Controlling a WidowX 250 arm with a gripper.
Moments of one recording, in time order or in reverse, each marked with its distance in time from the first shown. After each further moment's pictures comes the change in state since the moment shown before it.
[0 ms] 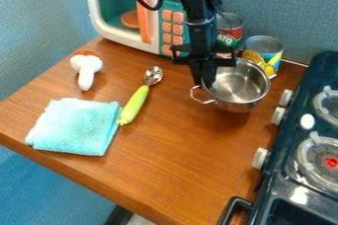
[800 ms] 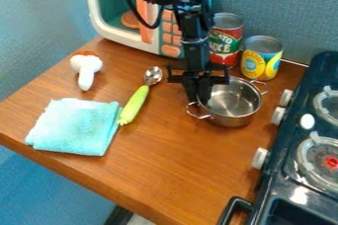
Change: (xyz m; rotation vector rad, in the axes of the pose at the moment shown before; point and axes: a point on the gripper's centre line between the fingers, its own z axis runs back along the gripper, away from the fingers) arm -0.007 0.014 -0.028 -0.015 0.085 0.059
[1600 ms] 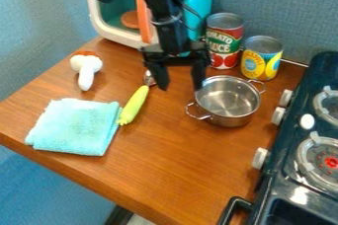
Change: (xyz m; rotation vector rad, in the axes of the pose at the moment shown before) arm -0.046 0.019 0.058 -0.004 -0.187 0.039
